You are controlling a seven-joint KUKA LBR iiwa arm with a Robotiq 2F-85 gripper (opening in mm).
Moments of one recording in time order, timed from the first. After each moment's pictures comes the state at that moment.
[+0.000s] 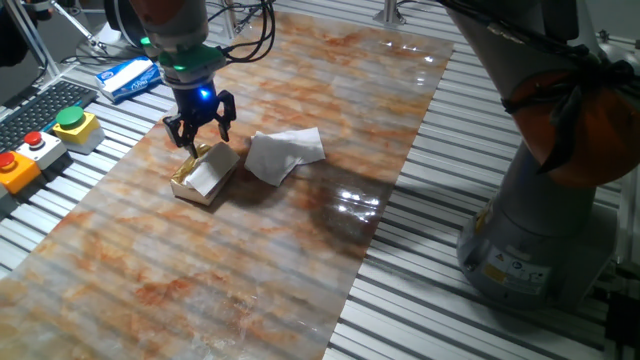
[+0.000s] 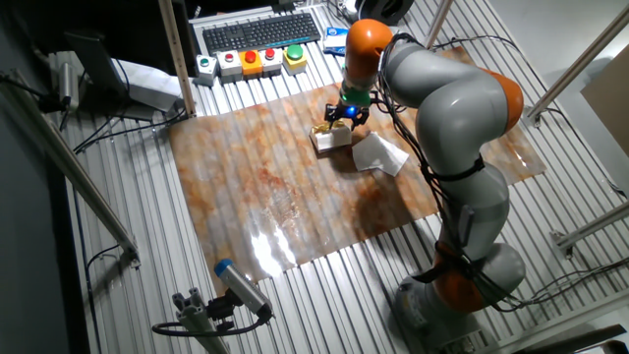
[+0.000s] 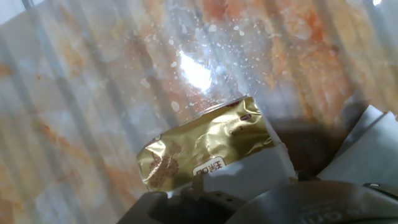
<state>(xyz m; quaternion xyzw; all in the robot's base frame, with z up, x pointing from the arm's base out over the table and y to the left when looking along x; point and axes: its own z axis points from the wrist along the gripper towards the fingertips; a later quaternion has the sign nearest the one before) 0.619 0.067 0.098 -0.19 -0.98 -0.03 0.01</state>
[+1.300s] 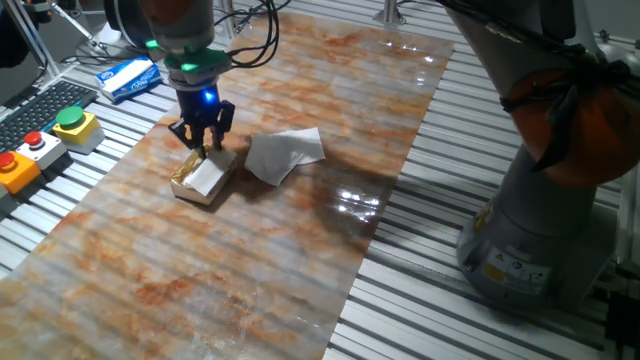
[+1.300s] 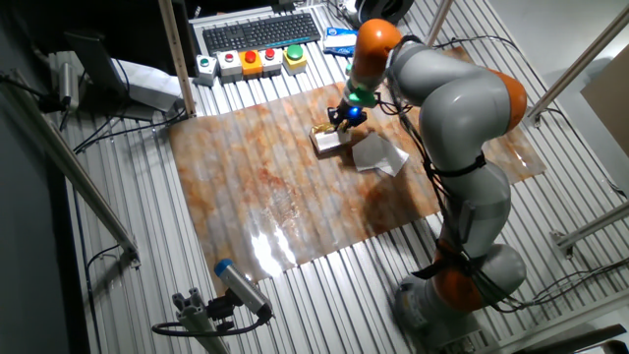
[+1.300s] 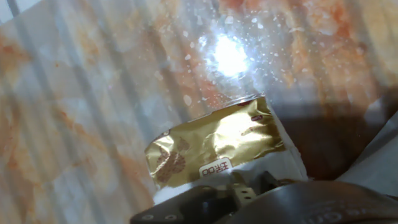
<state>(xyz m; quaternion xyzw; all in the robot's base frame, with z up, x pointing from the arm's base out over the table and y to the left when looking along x) 0.621 0.071 0.094 -0.16 -0.98 -0.08 0.03</state>
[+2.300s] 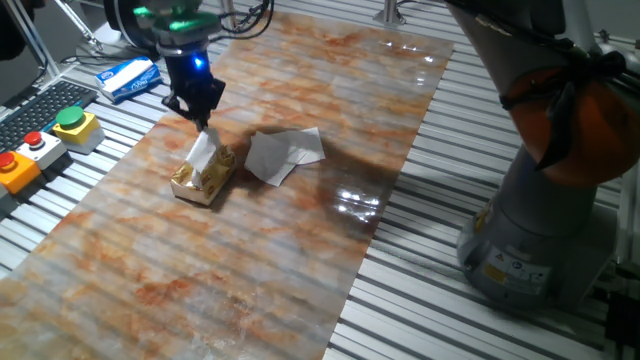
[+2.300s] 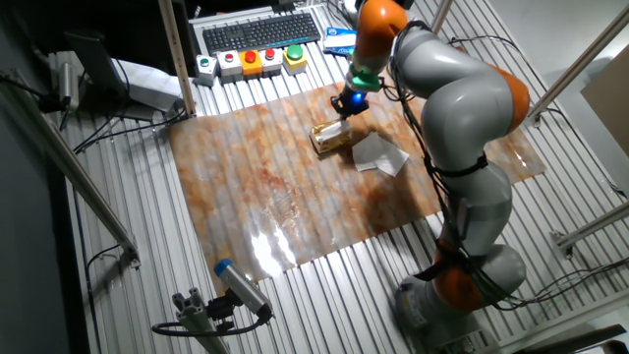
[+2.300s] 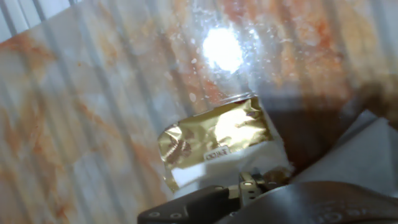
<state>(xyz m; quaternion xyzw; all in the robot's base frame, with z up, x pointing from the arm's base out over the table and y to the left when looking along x) 0.622 0.058 0.158 -0.14 -0.99 -0.08 0.05</state>
